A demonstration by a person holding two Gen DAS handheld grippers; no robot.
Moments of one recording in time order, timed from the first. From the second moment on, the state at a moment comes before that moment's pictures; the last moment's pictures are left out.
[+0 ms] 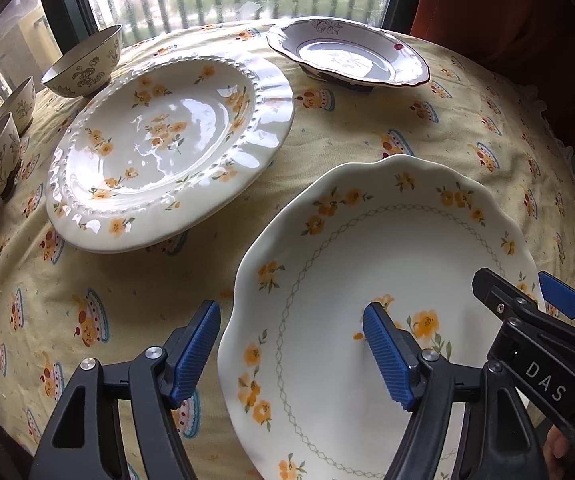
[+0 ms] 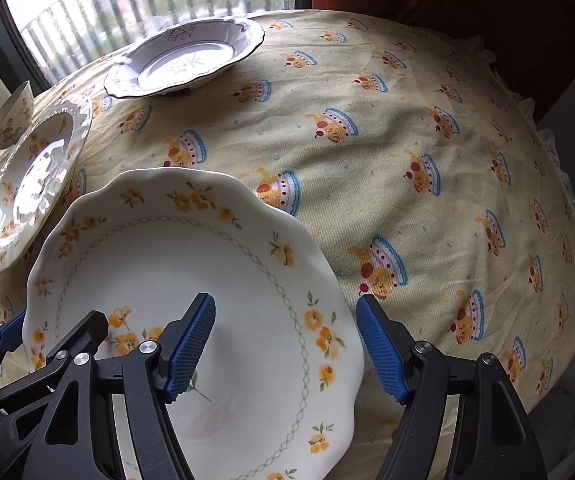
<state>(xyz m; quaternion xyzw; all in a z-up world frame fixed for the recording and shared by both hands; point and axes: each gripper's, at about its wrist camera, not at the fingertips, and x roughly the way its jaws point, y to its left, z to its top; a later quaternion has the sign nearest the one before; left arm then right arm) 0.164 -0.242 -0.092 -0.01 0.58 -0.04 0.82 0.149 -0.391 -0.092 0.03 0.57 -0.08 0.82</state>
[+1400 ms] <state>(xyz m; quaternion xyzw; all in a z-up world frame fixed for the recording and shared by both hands) 0.266 -0.071 -0.038 0.00 0.50 -0.03 0.86 0.244 -0.204 -0.018 0.04 0.49 -0.04 0.87</state>
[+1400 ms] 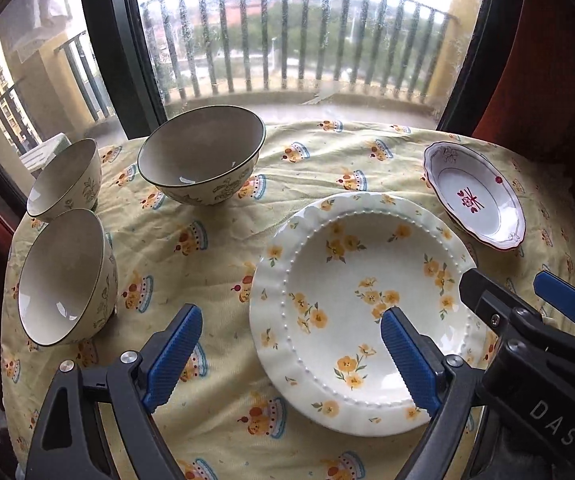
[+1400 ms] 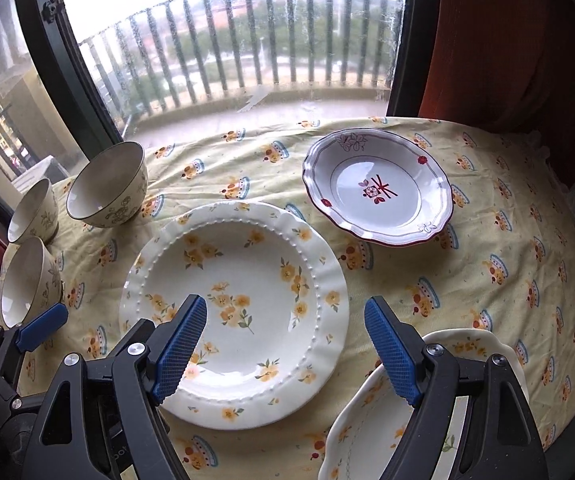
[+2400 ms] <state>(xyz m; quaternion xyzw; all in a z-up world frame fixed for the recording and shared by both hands) 0.307 -0.085 -0.101 0.00 0.55 -0.02 0.84 0.312 -0.215 -0.089 0.03 0.54 -0.05 0.84</state>
